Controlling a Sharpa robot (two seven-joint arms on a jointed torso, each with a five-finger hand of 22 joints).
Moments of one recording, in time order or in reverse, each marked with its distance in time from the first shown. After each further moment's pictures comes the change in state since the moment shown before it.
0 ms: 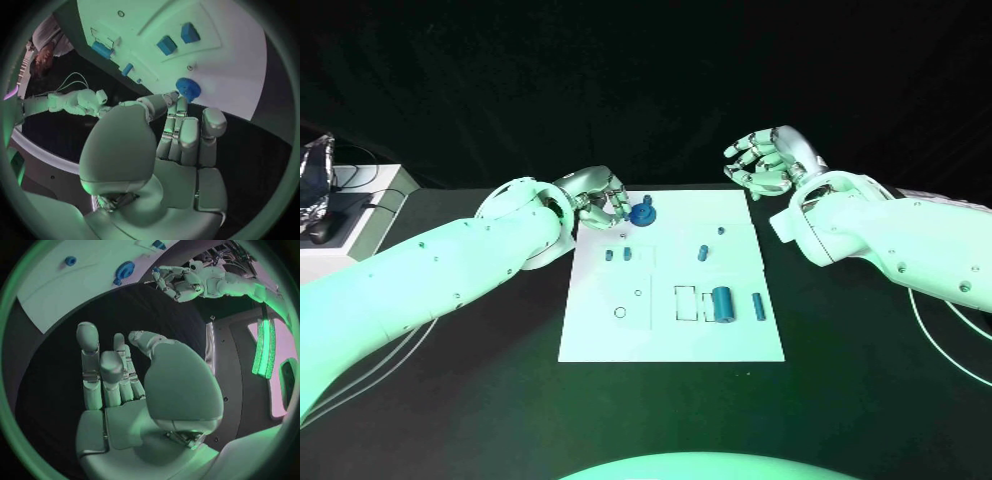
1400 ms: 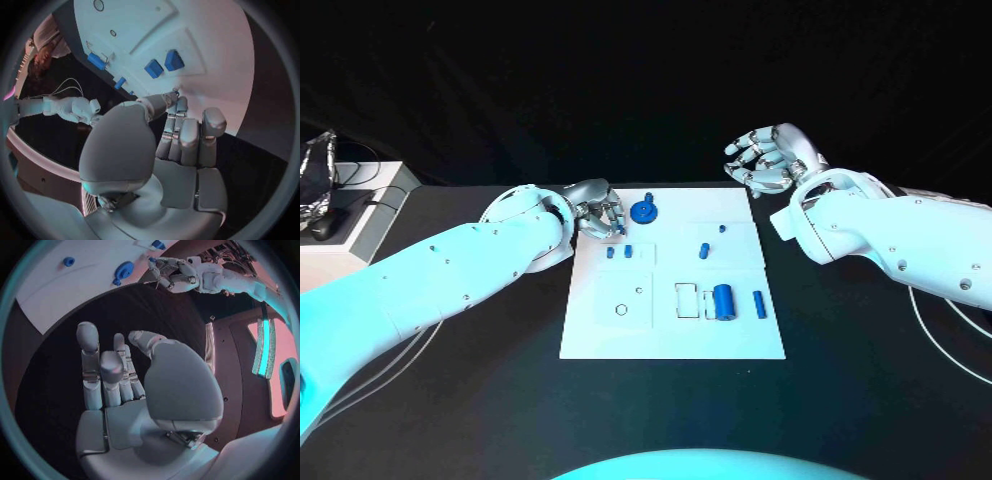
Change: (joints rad) left arm -0.024 0.030 -0.003 -0.062 -0.019 0.068 -0.031; left_hand -0.010 0.001 0.000 0.000 0.000 0.000 0.002 -0.005 0.001 0.008 -0.001 -0.009 0.002 0.000 0.000 0.000 -0.017 0.000 0.000 0.000 0.000 0.000; right arm -0.001 0.003 0.000 -0.002 0.001 0.001 -0.001; right_hand 0.000 0.000 -0.002 -0.002 0.000 0.000 0.000 0.000 0.000 0.000 0.000 -0.005 -0.005 0.000 0.000 0.000 -0.001 0.000 0.000 0.000 -0.004 -0.001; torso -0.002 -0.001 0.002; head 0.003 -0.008
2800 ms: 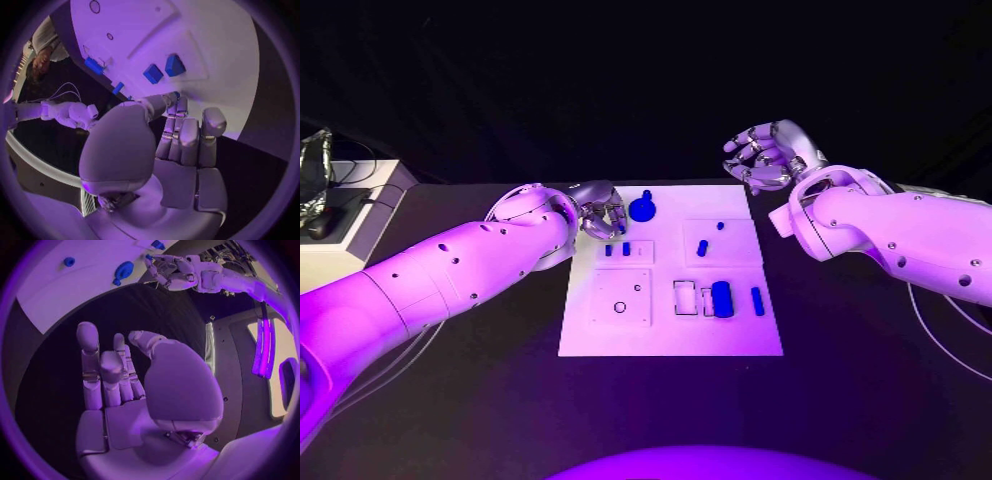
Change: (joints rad) left arm 0.003 0.030 -0.013 -0.020 -0.031 0.022 -0.028; left_hand 0.000 0.000 0.000 0.000 -0.001 0.003 -0.004 -0.008 0.000 0.002 0.002 -0.008 0.000 0.000 0.000 0.000 -0.013 0.000 0.000 0.000 0.000 -0.006; right arm 0.000 -0.005 0.000 0.005 0.000 0.000 0.000; right_hand 0.000 0.000 0.000 0.000 0.000 0.000 0.000 0.000 0.001 0.000 0.000 0.000 -0.003 0.000 0.000 0.000 0.000 0.000 0.000 0.000 0.000 -0.001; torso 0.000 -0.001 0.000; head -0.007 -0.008
